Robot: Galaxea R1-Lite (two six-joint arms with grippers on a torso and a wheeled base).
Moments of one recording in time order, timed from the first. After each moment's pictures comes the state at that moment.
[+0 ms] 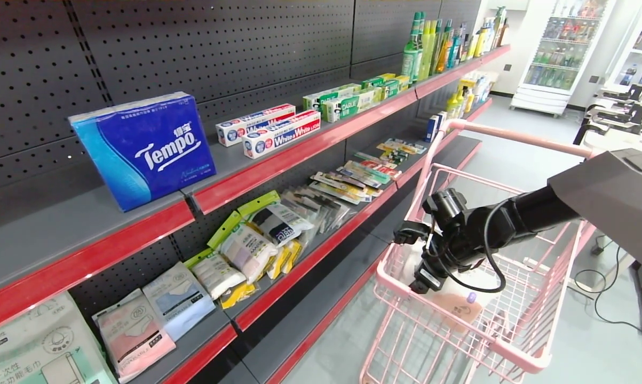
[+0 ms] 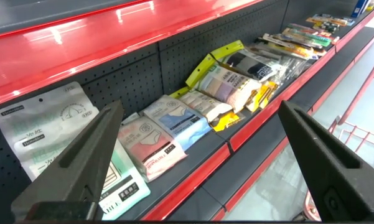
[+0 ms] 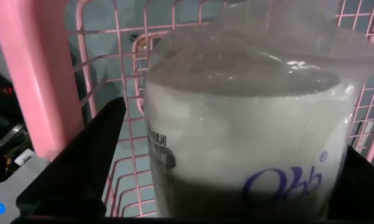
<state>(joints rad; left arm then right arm) 0.00 0.00 0.00 0.00 0.05 0.01 0.30 2.25 -1.29 0.15 0.02 -0.62</state>
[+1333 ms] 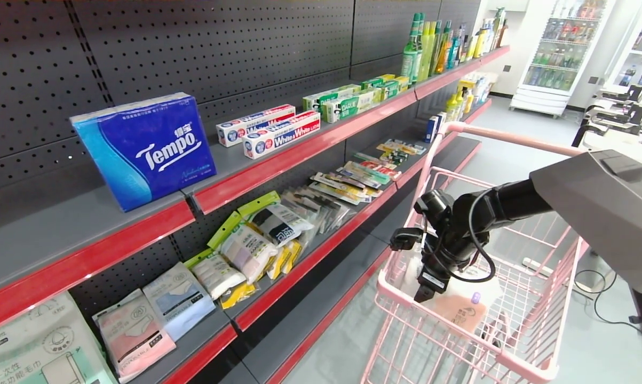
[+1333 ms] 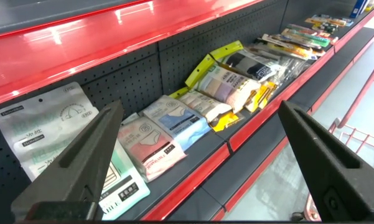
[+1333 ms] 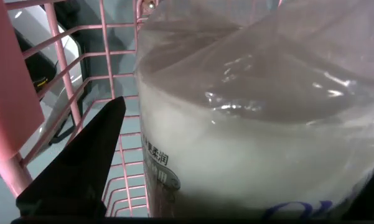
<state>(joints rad) 0.00 0.00 0.00 0.00 0.05 0.01 0.29 2.34 -1.51 0.46 -0.01 -0.69</state>
